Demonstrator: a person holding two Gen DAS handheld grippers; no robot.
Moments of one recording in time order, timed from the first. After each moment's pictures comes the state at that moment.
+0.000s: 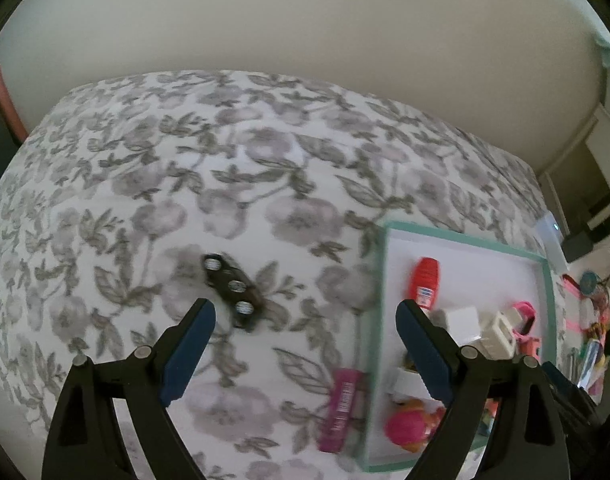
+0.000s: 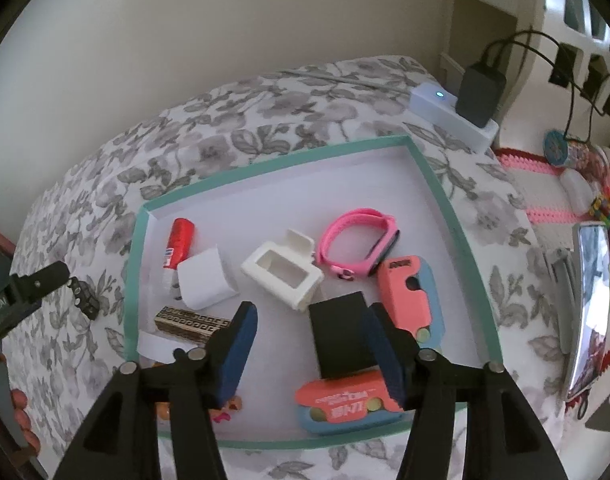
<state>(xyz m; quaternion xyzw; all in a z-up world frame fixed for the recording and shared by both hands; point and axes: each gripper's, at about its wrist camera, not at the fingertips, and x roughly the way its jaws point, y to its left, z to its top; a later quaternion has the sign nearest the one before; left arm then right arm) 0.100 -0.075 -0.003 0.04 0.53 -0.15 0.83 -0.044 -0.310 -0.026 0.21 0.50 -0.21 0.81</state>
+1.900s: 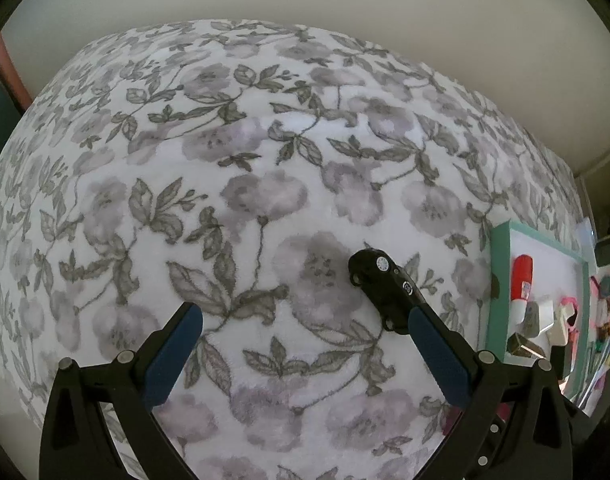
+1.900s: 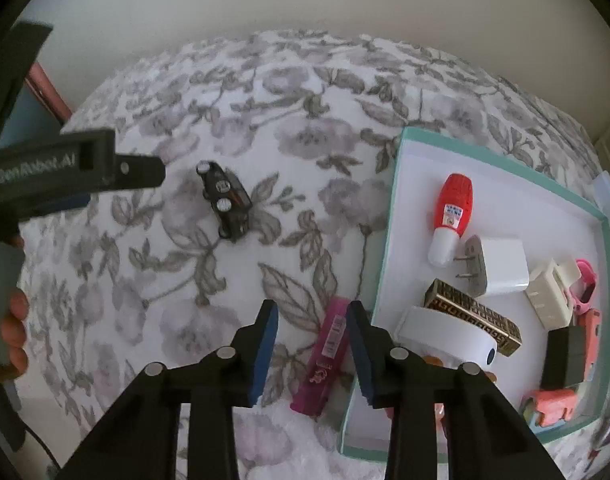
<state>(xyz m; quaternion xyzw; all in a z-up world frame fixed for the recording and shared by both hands) 0.163 0.025 -0.040 0.04 0.60 -0.14 0.79 0.055 -0.126 -0.057 0.09 0.57 -0.05 0.82</state>
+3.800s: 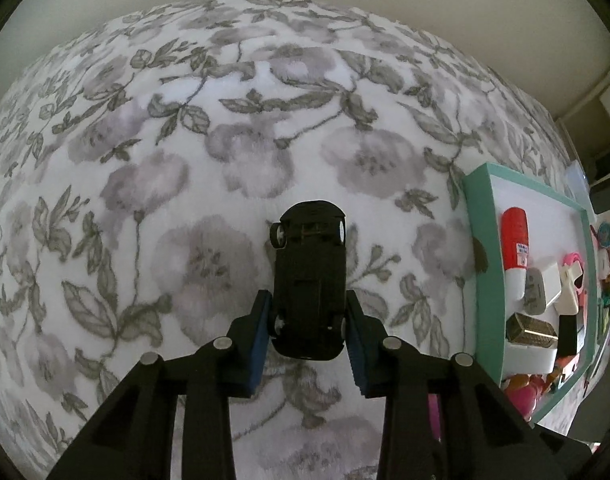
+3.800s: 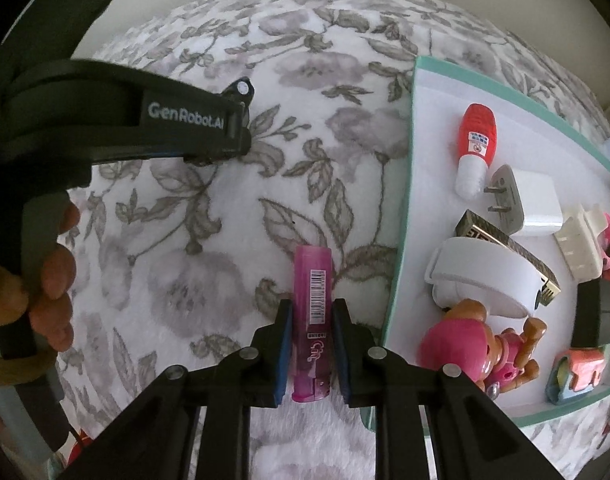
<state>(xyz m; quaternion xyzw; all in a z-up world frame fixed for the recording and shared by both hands) 0.150 -0.047 -0.092 0.08 0.61 -0.20 0.76 0.043 -0.101 -0.094 0.11 0.61 -0.04 0.78</state>
